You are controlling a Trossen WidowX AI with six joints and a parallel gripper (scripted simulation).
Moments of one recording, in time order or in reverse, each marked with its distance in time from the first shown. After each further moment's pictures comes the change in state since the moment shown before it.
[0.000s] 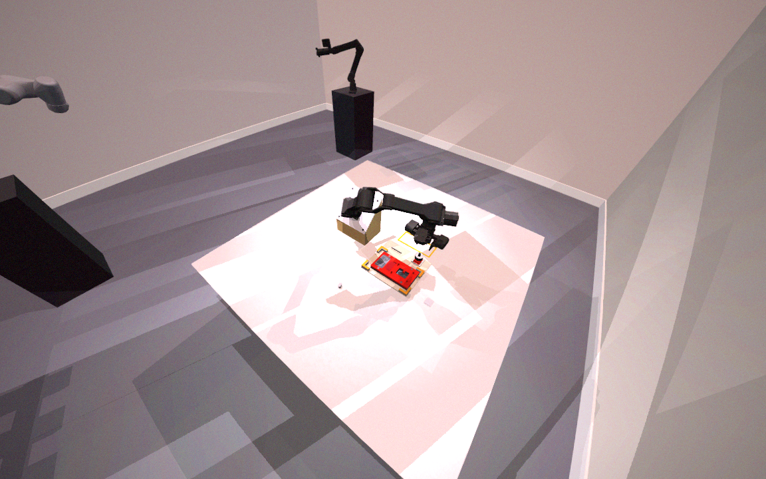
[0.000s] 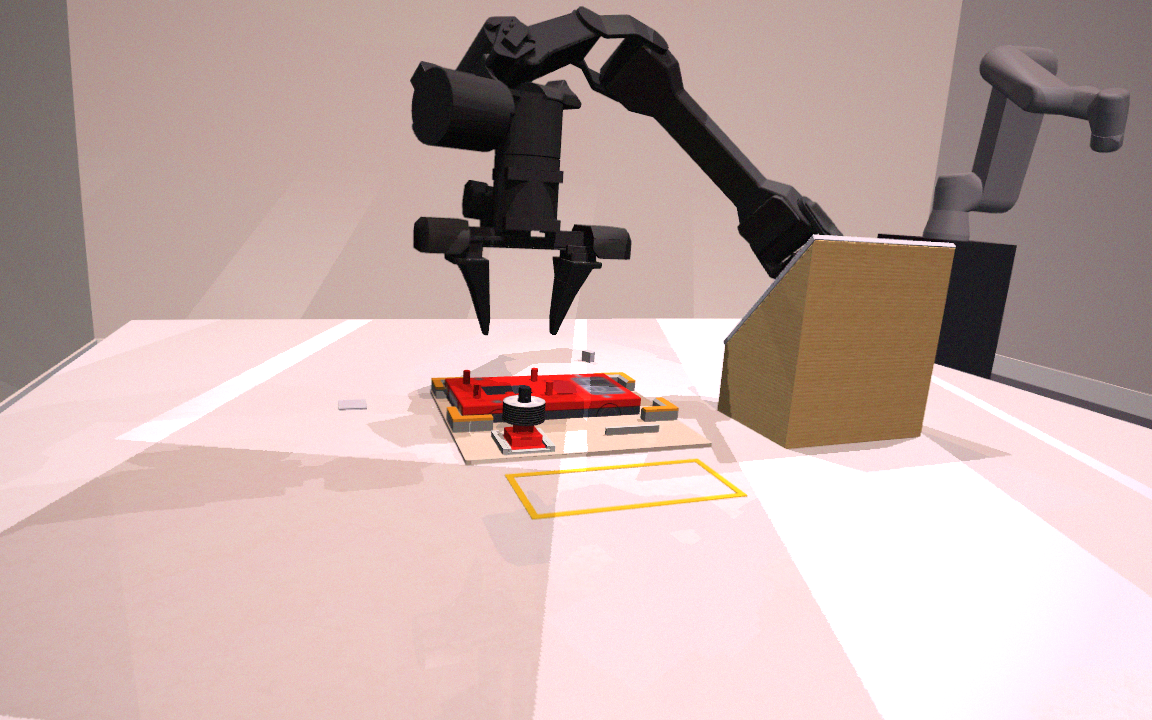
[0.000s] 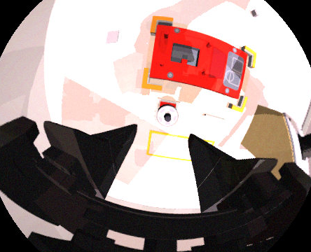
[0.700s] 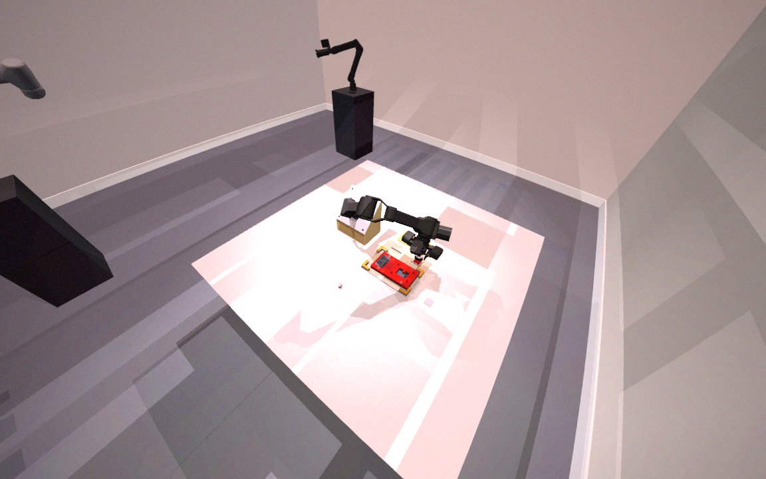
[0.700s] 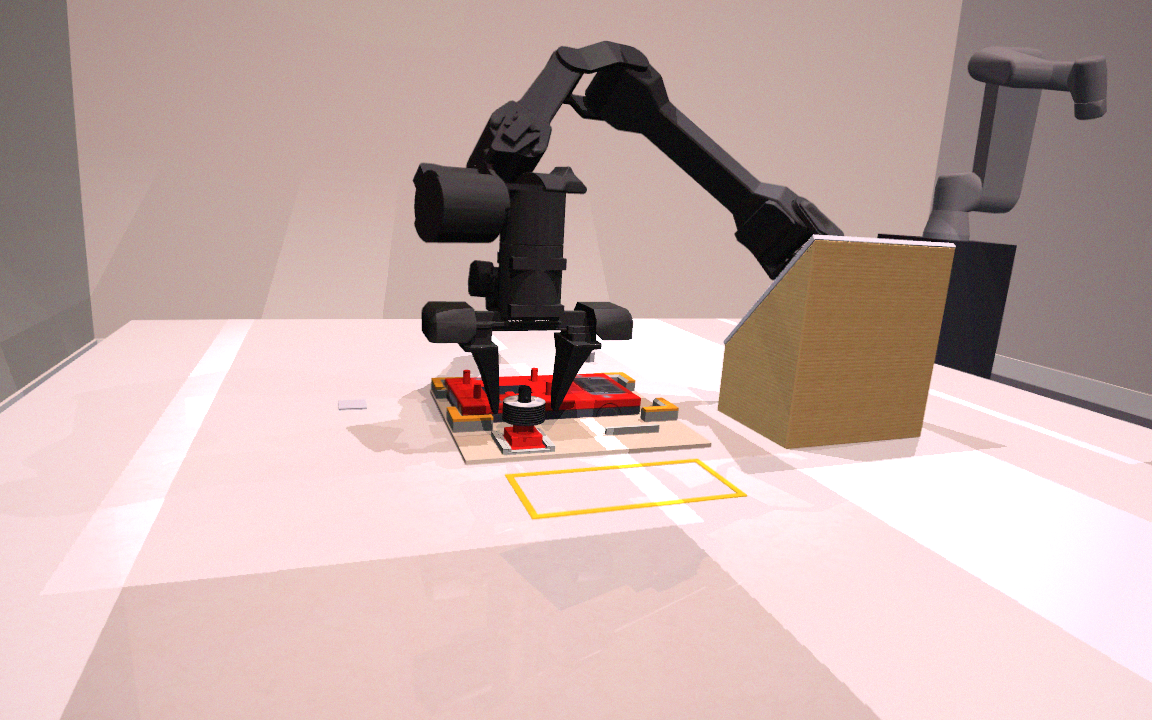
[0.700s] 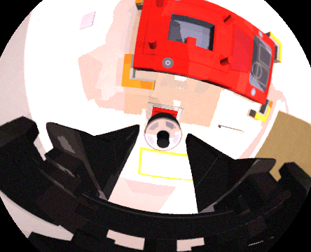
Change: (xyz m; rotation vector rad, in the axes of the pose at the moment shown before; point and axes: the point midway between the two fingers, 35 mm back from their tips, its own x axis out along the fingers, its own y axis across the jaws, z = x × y) arm 0.074 -0.008 0.000 0.004 -0.004 -0.007
